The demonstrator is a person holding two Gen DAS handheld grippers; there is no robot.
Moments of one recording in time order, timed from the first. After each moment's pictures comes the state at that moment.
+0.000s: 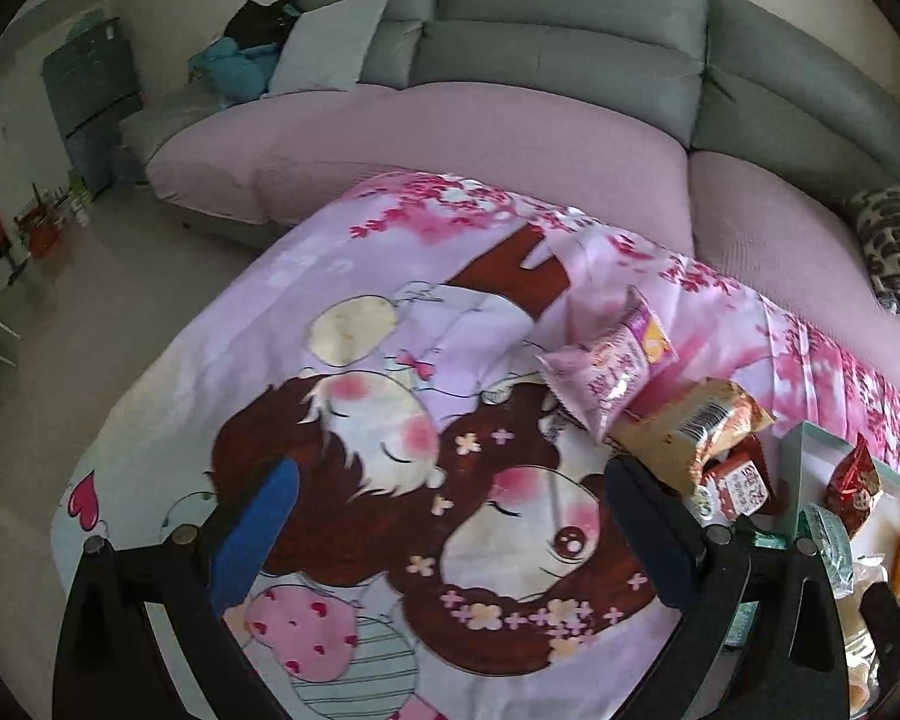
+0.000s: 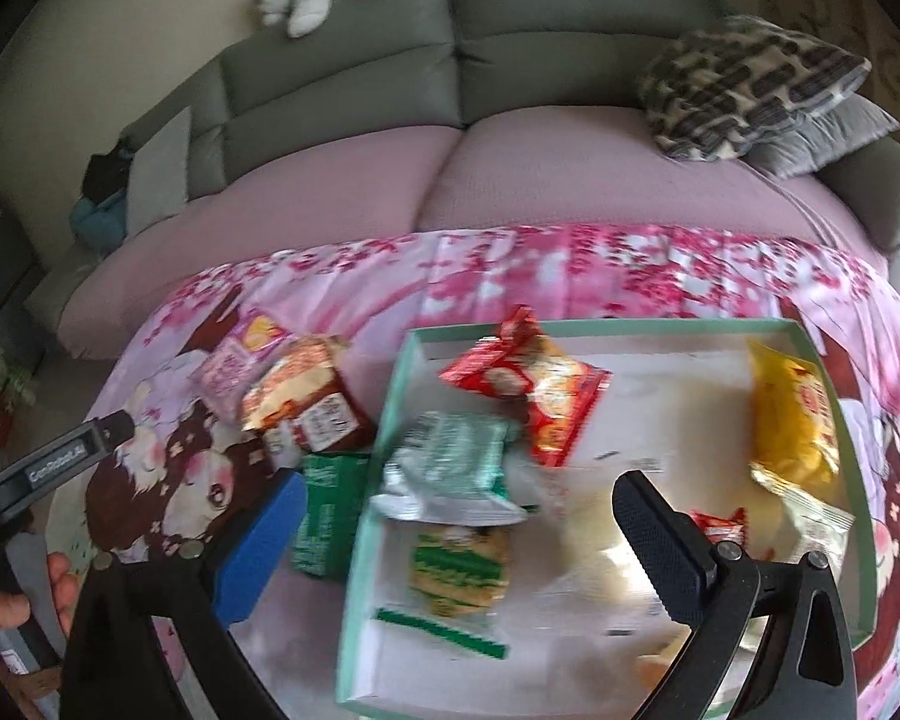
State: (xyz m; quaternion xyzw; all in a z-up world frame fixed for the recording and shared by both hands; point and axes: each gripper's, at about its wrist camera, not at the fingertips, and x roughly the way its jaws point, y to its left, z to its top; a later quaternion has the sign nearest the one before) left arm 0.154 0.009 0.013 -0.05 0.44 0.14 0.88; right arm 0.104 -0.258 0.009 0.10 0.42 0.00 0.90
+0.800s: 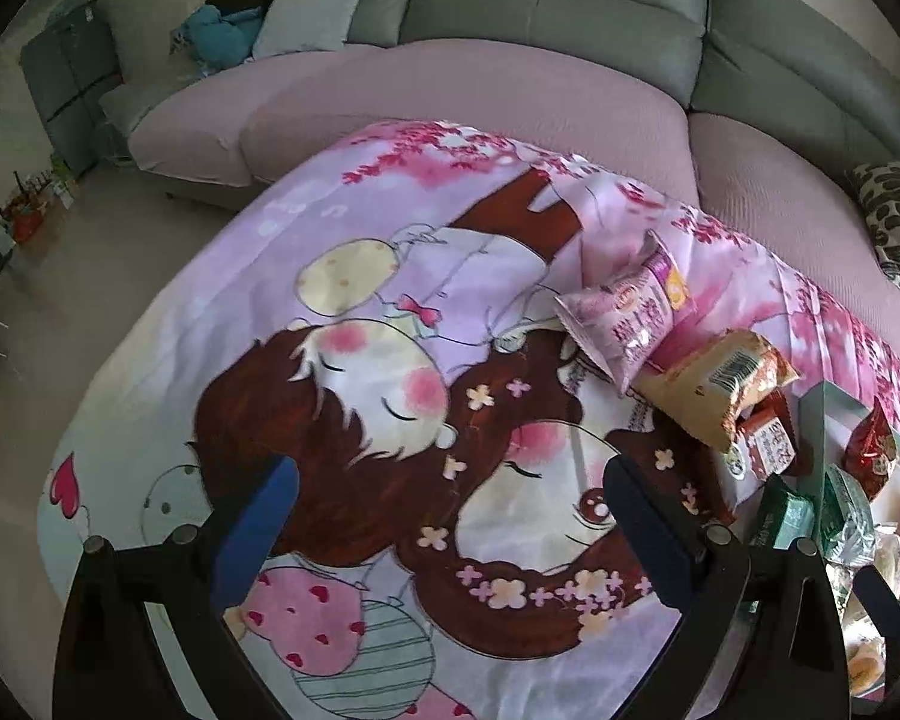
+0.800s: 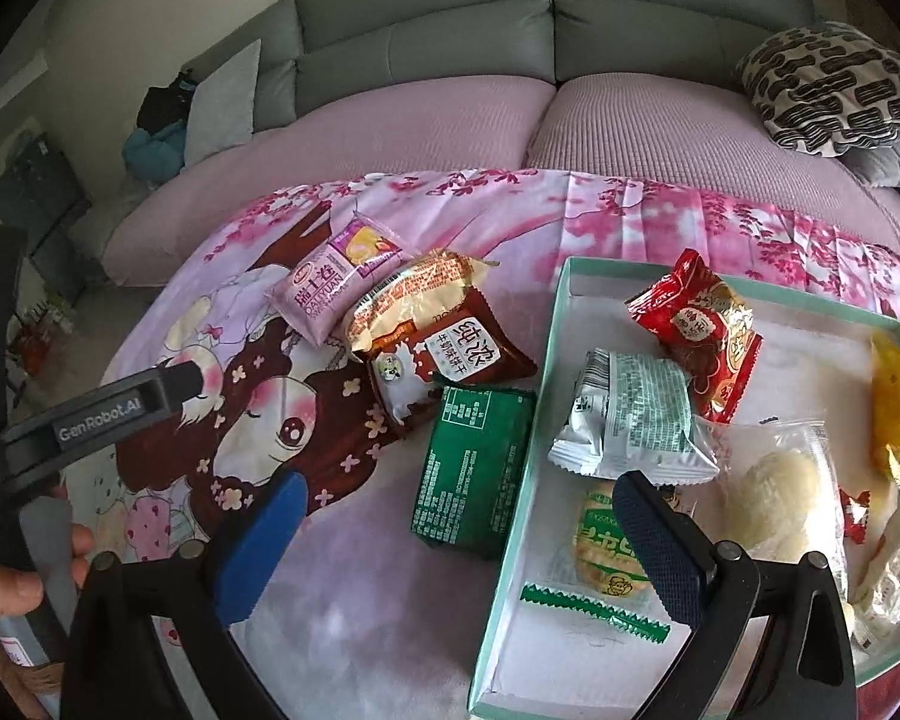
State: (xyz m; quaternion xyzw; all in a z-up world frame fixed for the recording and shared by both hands) left arm 0.158 0.013 -0.013 -0.05 0.49 0.11 0.86; right arm 0.112 -0.193 -0.020 0.07 0.46 0.08 0.88
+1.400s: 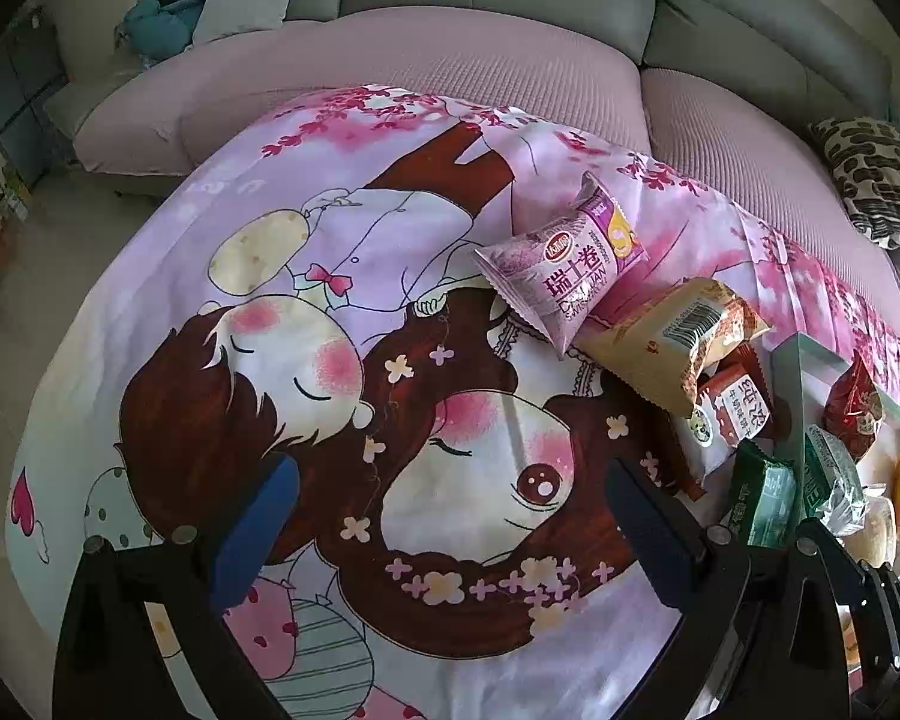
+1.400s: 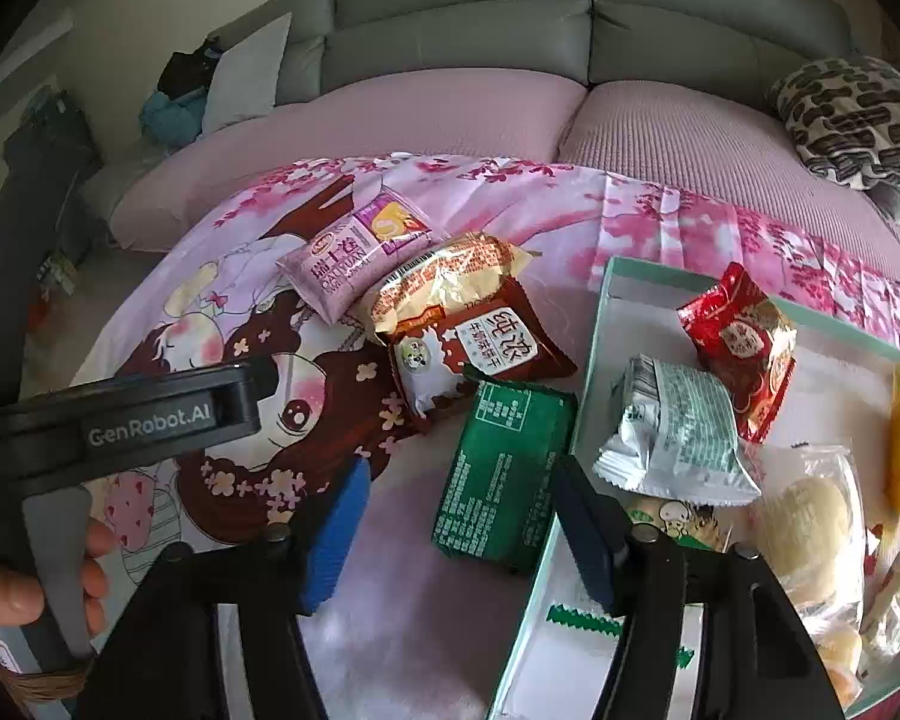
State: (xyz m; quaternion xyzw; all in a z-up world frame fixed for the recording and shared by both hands) left arm 0.170 -0.007 -0.032 -0.05 0.52 0.06 0.85; right arm 0.121 -0.171 -0.032 0.03 0.46 0.10 0.88
